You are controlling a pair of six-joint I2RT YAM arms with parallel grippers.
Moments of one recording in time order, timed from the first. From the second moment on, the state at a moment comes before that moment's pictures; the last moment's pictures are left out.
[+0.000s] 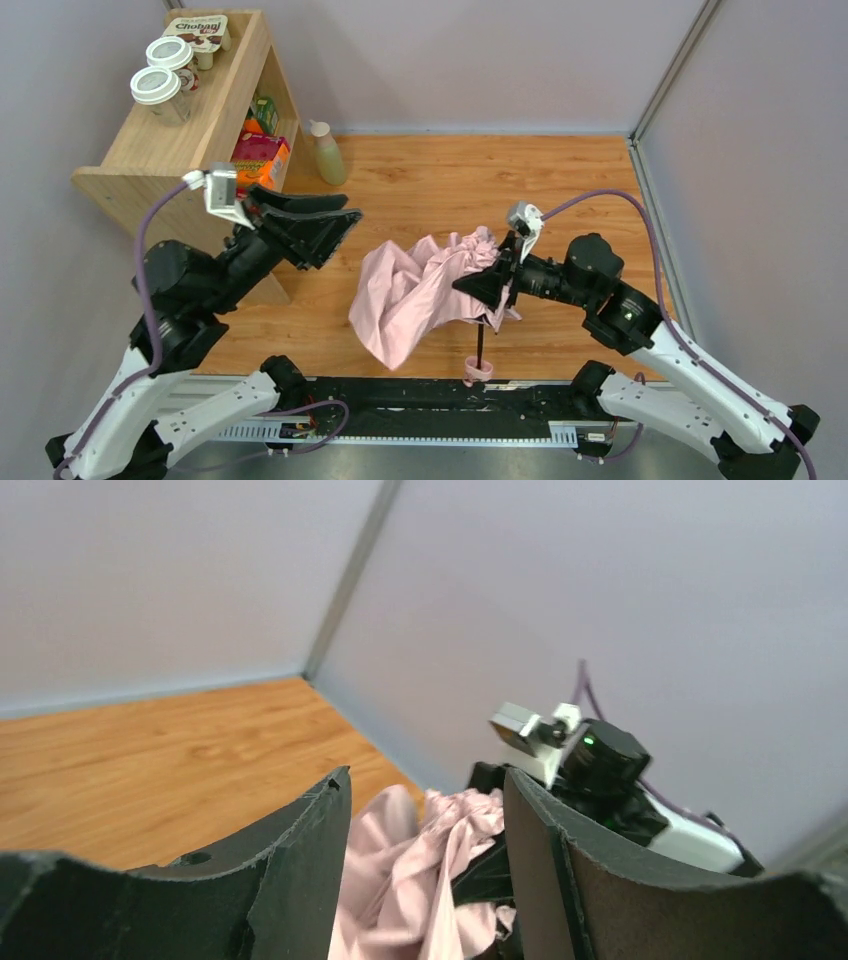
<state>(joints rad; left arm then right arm) -0.78 0.70 1.20 -0.21 0.11 -0.55 0.83 0.78 0.85 -0.15 -0.50 0.35</state>
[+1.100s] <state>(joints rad) -0.60 0.87 0.67 0.43 0.58 -0.79 0.82 0.45 0.91 -0.47 -0.19 0.20</state>
